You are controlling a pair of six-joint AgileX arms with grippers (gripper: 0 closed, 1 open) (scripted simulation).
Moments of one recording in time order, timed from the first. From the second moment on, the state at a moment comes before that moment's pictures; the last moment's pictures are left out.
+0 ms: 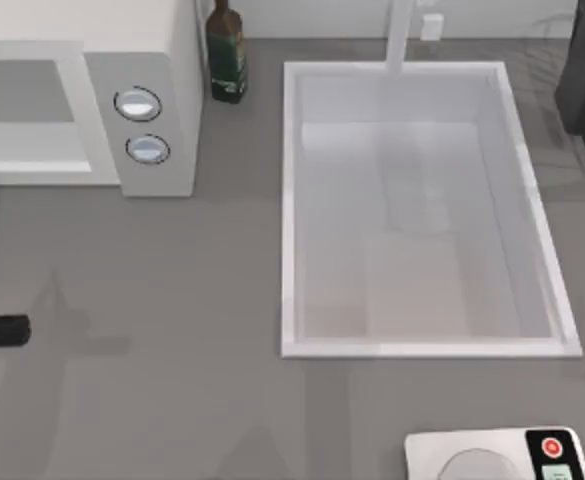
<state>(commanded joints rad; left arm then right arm) -0.33 0.20 0.15 0.05 -0.34 0.00 0.00 0.00 0.00 0.00 0.00 0.00</state>
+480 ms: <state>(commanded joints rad) -0.06 0.50 0.41 -0.11 -0.14 0.20 0.00 0.00 0.00 0.00 0.00 0.00</state>
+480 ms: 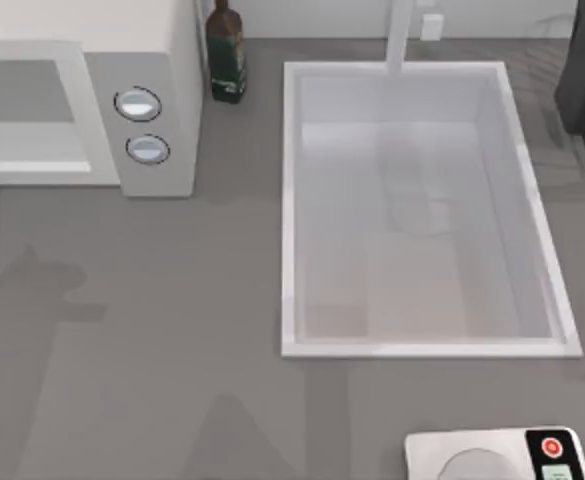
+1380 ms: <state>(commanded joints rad) 0.96 1.62 1.24 -0.70 0.61 0.86 0.00 0.00 0.00 0.00 0.00 0.00</state>
